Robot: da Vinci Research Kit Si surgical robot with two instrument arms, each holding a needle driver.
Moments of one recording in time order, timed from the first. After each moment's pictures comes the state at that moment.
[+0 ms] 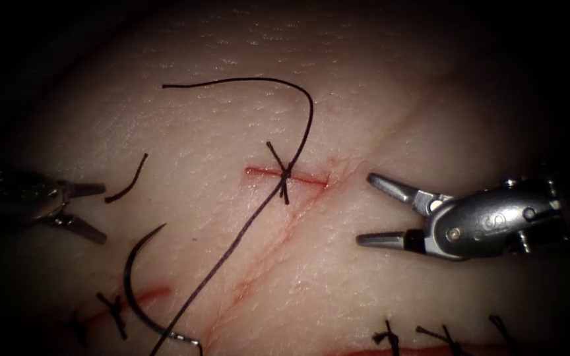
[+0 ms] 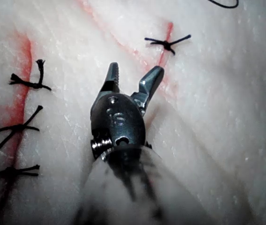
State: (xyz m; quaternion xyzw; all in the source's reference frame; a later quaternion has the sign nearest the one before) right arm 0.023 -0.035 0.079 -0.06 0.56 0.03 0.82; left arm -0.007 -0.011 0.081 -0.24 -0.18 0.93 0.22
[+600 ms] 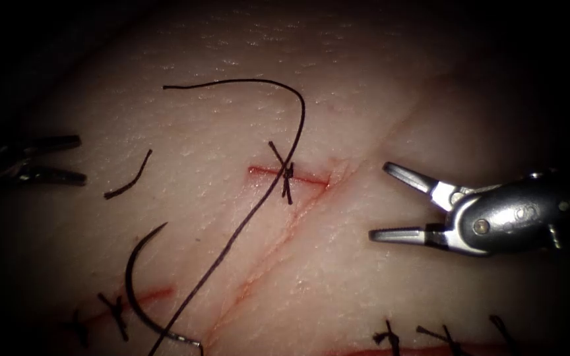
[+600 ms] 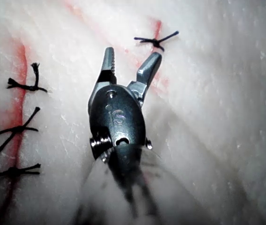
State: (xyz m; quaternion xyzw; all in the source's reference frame) right arm 0.022 -0.032 0.076 -0.02 0.56 0.08 0.82; left arm -0.011 -0.005 0.069 -0.41 -0.08 0.88 0.23
